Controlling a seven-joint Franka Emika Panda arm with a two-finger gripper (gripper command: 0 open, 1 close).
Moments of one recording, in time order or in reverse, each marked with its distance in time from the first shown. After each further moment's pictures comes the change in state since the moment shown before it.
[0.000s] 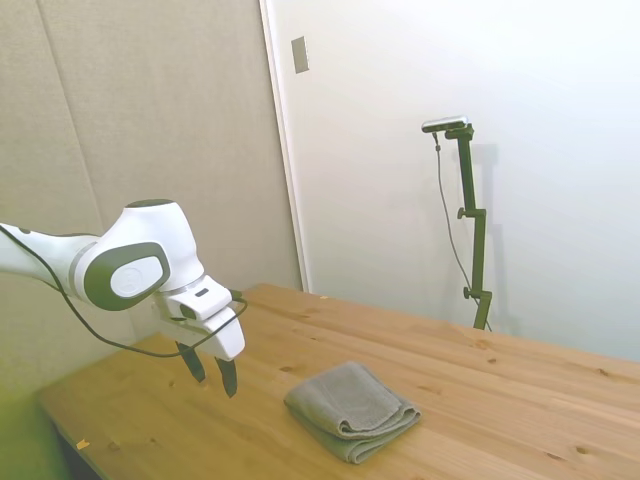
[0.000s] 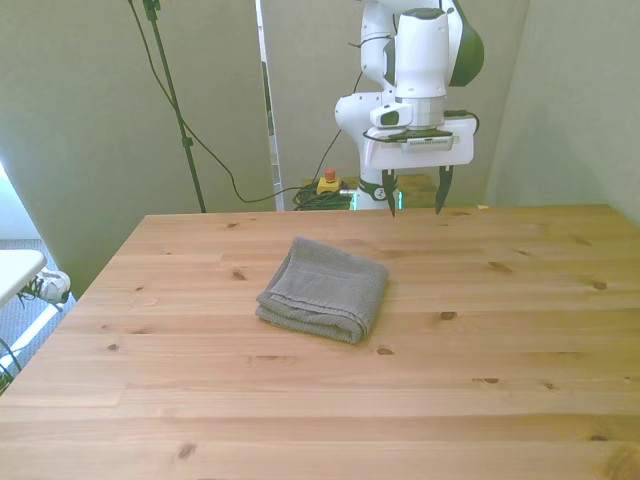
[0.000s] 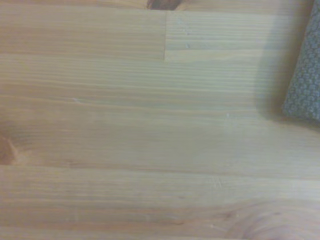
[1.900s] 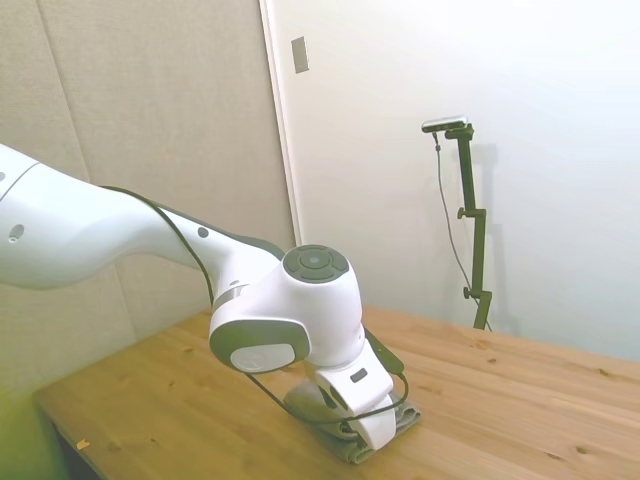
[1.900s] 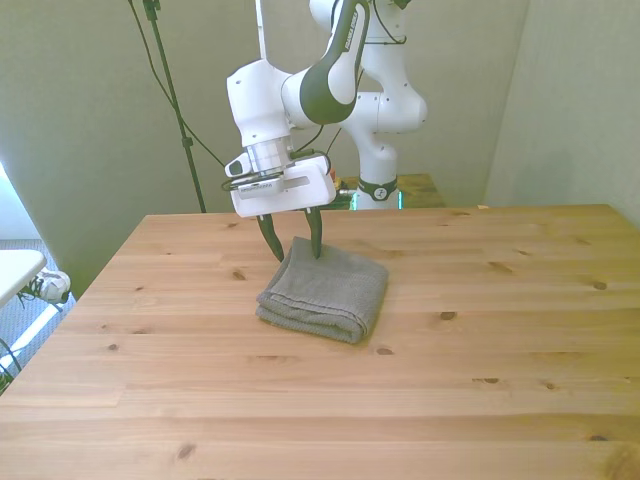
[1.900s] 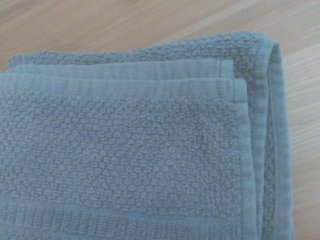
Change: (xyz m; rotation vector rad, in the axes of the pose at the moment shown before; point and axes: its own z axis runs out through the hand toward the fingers) arm 0.210 0.163 0.053 0.251 -0.043 0.405
